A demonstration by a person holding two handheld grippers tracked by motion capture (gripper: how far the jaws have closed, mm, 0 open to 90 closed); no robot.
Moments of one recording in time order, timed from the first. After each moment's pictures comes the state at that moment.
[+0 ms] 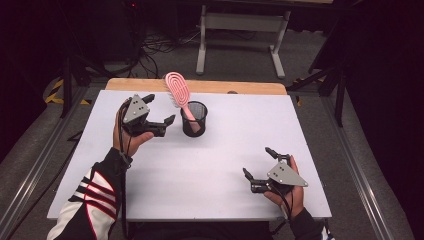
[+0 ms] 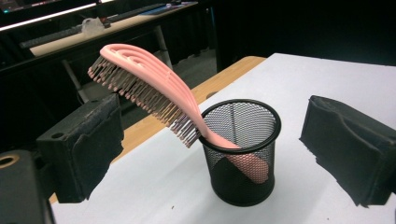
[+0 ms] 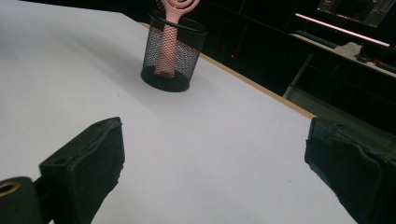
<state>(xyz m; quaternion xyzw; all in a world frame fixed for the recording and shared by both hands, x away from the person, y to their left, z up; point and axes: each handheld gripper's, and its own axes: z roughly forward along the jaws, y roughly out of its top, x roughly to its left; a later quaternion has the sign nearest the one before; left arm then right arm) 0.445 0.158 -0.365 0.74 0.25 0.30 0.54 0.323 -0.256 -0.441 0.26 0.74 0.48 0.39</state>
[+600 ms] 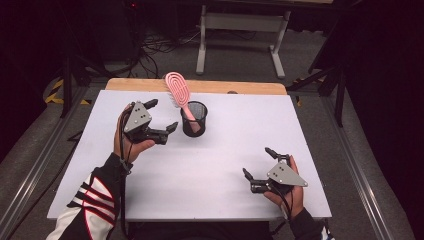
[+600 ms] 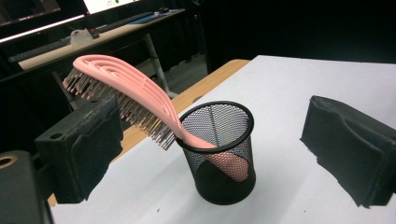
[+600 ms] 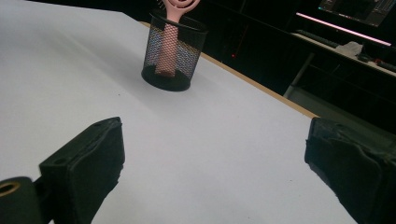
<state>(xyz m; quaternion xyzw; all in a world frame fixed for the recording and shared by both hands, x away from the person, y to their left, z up) 0.426 0.151 -0.367 0.75 0.22 0.31 0.54 0.323 -0.256 -0.441 0.26 0.74 0.48 0.39</state>
